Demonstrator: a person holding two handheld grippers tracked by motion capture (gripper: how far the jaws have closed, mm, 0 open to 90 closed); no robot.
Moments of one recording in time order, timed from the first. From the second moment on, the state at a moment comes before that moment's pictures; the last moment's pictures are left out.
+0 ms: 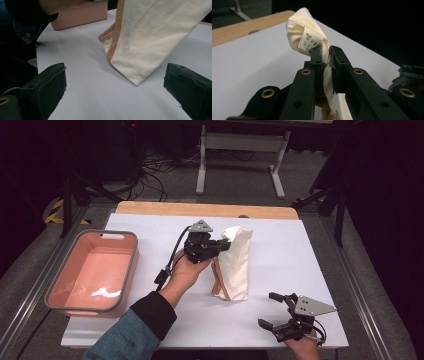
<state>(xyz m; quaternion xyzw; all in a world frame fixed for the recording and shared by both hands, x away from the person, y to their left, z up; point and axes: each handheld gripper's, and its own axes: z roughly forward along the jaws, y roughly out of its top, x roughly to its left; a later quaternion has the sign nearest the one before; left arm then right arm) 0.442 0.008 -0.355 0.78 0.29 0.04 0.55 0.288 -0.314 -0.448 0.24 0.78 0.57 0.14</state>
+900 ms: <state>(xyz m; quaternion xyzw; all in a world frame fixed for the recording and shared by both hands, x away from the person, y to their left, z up) 0.403 0.046 -0.298 0.76 0.24 0.07 0.59 0.287 -0.315 -0.448 0.25 0.77 0.57 0.14</state>
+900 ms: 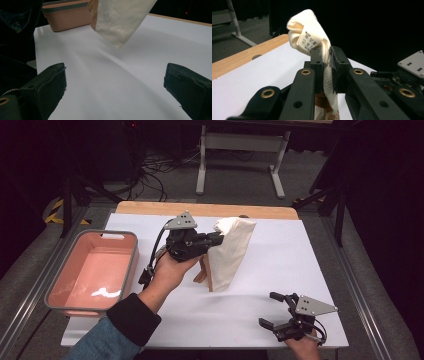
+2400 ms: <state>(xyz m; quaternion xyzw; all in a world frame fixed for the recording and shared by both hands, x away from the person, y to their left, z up) 0.360 0.179 -0.269 0.73 0.29 0.15 0.60 0.288 -0.314 -0.449 0.25 0.77 0.57 0.14</state>
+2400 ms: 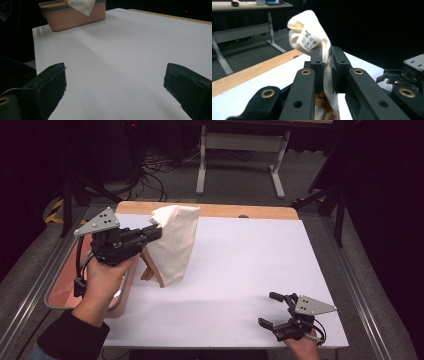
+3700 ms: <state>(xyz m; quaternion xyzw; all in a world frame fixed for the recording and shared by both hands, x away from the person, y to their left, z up) 0.318 0.277 -0.256 0.70 0.34 0.23 0.58 0.288 -0.312 -0.449 0.25 0.78 0.56 0.14</state>
